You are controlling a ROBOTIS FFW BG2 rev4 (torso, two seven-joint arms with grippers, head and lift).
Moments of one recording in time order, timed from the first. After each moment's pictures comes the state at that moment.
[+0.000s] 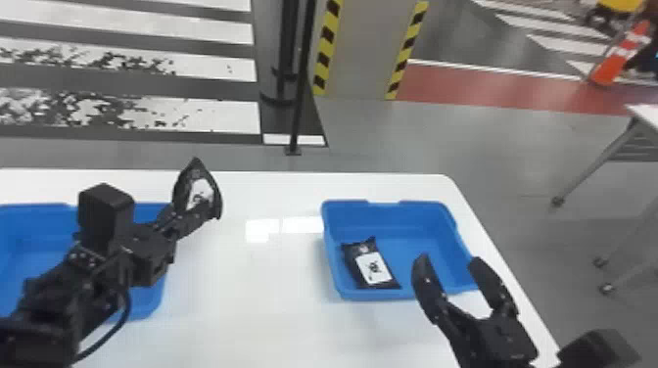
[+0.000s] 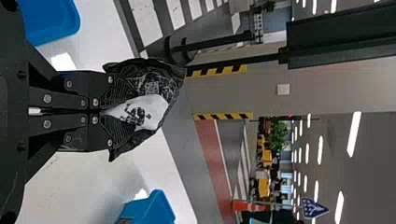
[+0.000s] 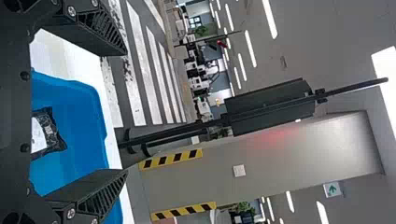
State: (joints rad) left arm 0.09 0.10 -0.11 -1.79 -0.07 0.29 -0.40; right arm 0.73 -0.03 -0.16 -2.15 -0.37 -0.14 0.21
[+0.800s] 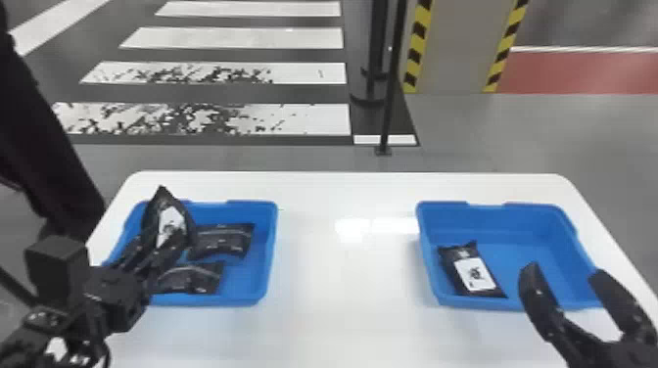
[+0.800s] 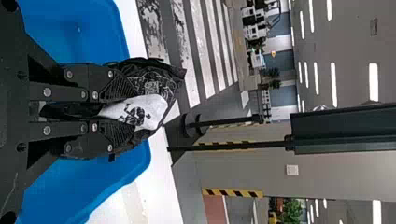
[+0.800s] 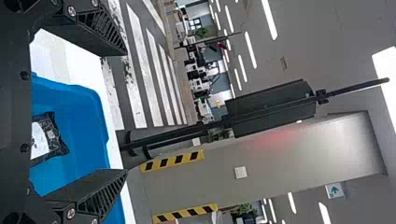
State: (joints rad) left arm 0.42 0.07 0.27 -2.10 -0.06 0.32 -0.43; right arm 0.73 -0.03 -0.15 -2.15 -0.37 -0.14 0.21
